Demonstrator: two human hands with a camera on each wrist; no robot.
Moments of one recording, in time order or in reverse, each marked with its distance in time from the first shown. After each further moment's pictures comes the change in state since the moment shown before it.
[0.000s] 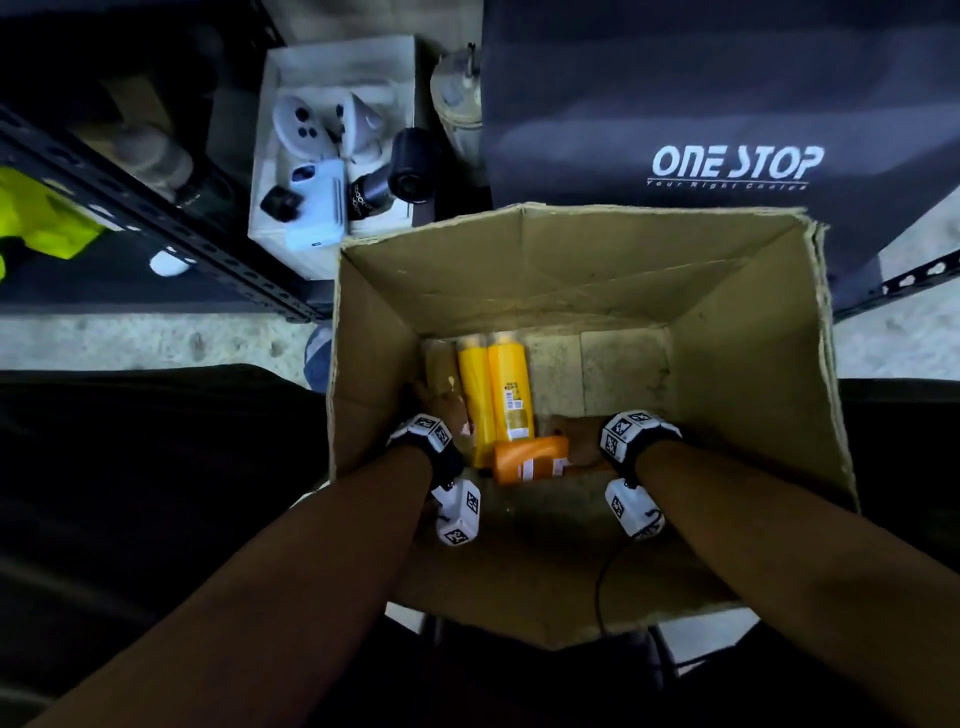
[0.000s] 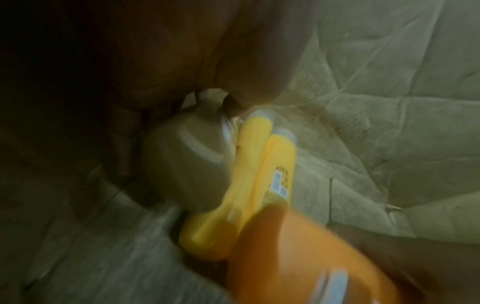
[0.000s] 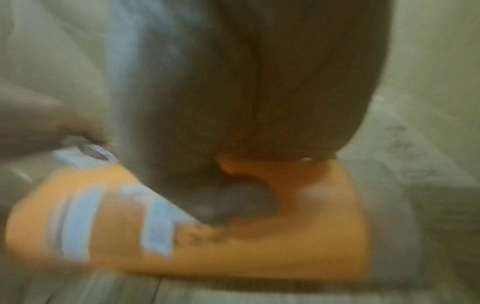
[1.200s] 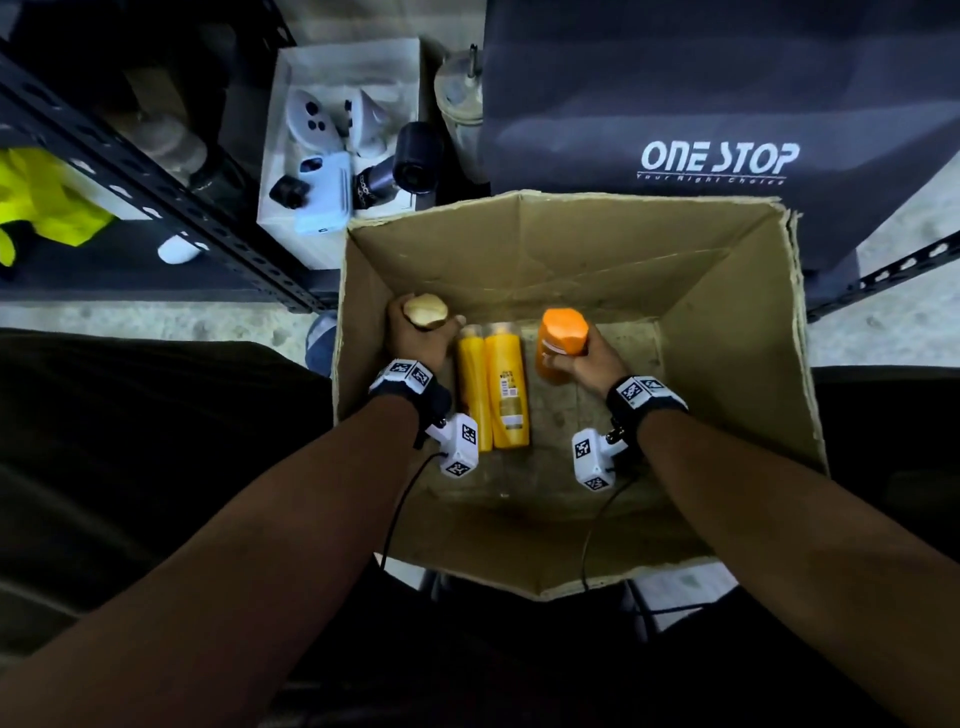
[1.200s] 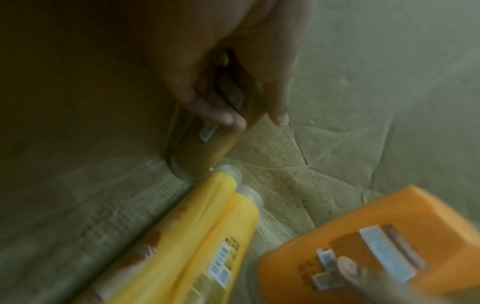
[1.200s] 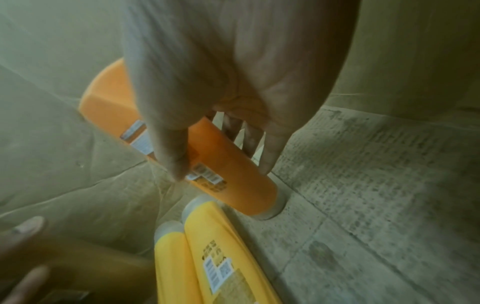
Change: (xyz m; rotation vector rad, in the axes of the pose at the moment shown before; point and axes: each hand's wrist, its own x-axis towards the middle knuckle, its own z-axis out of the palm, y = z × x) left_hand -0.016 0.046 -0.044 -0.542 0.393 0.395; right_hand -0.004 0.003 -0.028 1.079 0.731 -0.136
